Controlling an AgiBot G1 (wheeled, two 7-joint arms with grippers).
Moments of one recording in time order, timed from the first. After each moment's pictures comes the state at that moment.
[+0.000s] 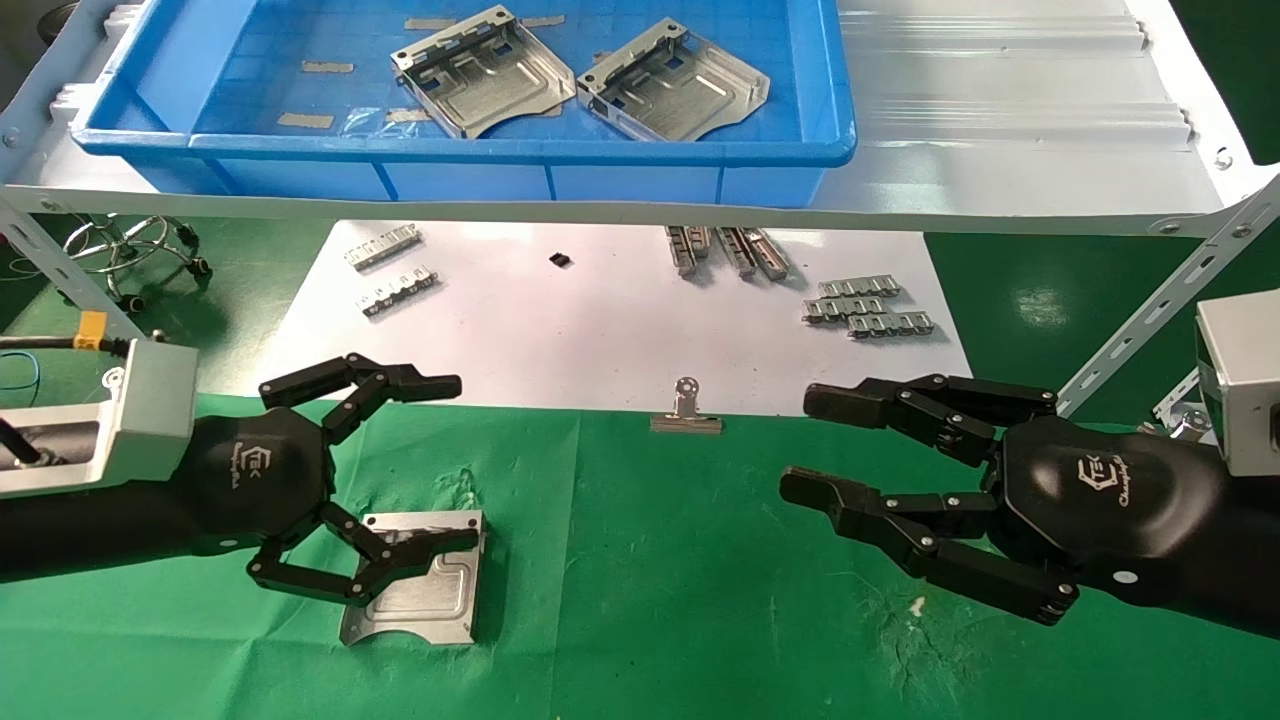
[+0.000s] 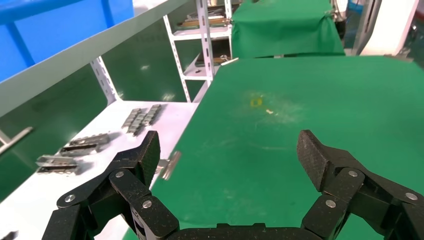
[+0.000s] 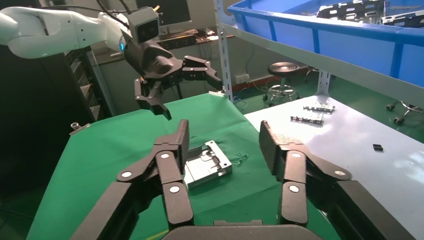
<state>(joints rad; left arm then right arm) -1.40 0.74 0.65 -0.70 0.78 1.57 0.31 1.04 -0.52 -0.40 1.18 -0.59 -1.36 0.10</state>
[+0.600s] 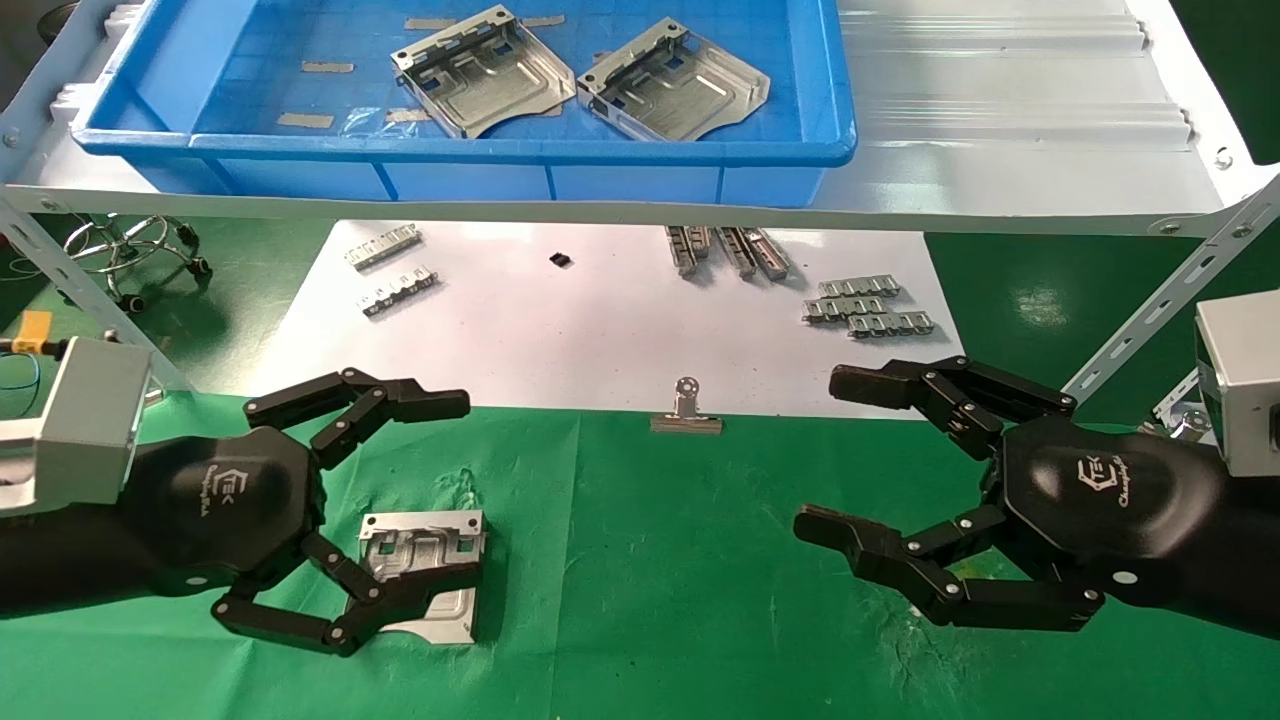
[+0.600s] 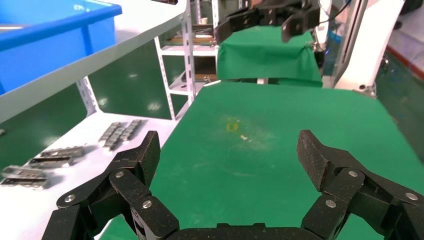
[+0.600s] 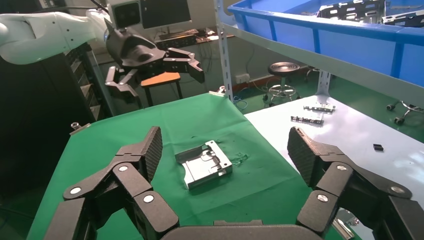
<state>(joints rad) -1.24 0.68 0.48 -0.98 0.76 1.53 0.07 1.04 -0.52 -0.40 1.18 -0.59 -1.36 0.10</state>
